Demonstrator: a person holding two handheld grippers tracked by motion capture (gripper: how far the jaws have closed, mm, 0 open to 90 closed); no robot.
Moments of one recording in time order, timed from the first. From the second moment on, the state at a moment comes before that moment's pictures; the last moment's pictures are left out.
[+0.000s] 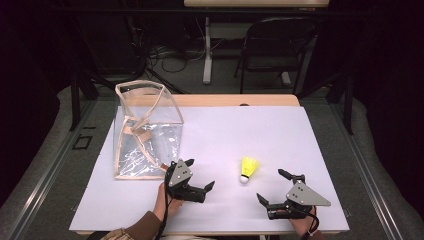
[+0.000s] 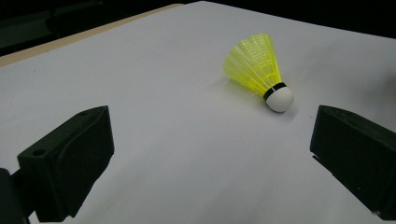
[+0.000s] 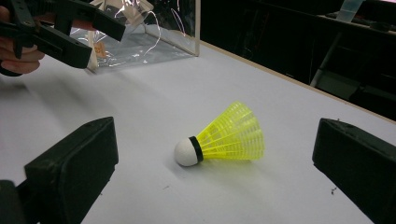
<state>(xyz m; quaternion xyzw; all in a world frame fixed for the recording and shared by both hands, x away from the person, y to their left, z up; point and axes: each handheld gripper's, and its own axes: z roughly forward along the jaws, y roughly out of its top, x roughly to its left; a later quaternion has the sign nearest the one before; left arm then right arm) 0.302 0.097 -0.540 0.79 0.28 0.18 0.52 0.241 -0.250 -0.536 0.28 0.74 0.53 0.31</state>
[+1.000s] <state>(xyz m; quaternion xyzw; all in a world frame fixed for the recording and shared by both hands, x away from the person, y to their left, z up) 0.314 0.051 -0.531 0.80 0.28 0.17 0.49 0.240 -0.251 -0.536 0.28 0.74 0.53 0.31</state>
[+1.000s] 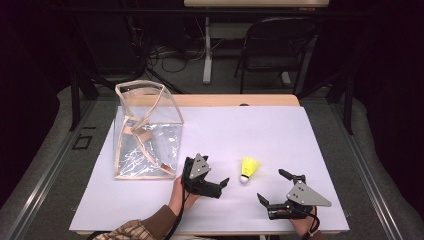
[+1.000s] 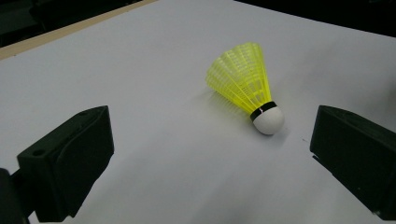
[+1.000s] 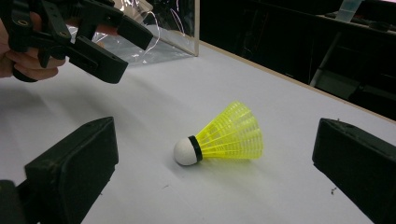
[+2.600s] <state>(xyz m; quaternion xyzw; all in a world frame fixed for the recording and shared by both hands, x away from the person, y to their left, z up) 0.326 -0.007 -0.540 0.84 0.28 0.14 0.45 0.241 -0.252 -0.536 0.28 0.74 0.53 0.31</state>
